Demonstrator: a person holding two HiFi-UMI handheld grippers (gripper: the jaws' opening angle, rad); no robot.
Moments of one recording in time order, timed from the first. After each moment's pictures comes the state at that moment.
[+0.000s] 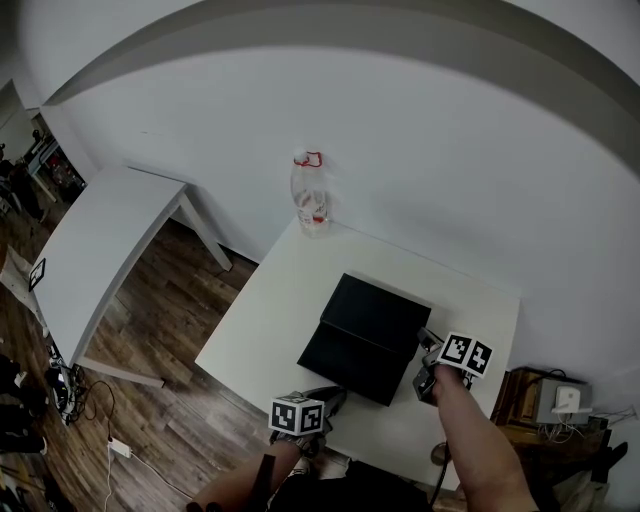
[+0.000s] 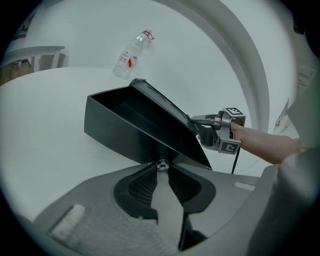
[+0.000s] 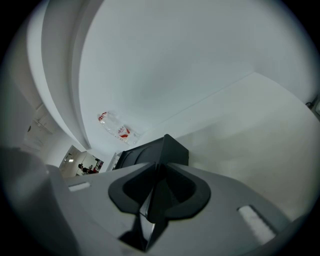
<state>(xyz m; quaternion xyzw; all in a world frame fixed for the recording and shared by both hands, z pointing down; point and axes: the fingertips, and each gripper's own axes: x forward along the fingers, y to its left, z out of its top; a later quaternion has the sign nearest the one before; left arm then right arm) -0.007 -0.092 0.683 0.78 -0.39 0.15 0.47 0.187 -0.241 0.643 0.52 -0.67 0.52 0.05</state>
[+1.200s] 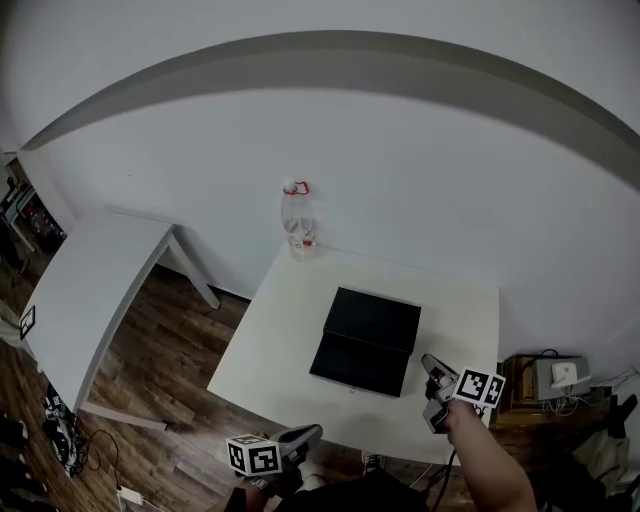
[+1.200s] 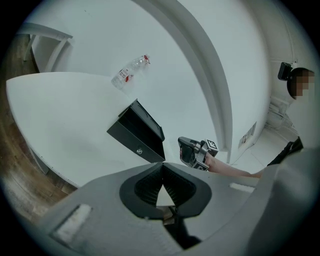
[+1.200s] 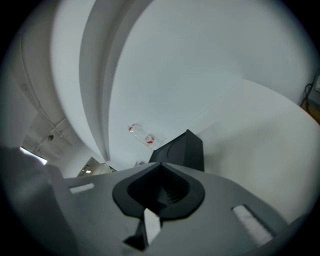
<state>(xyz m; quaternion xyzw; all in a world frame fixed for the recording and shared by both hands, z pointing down) -0.087 -0.002 0.592 0.82 -0.28 0.02 0.50 0.167 -0.136 0.572 0.49 -0.72 0.49 -0.08</state>
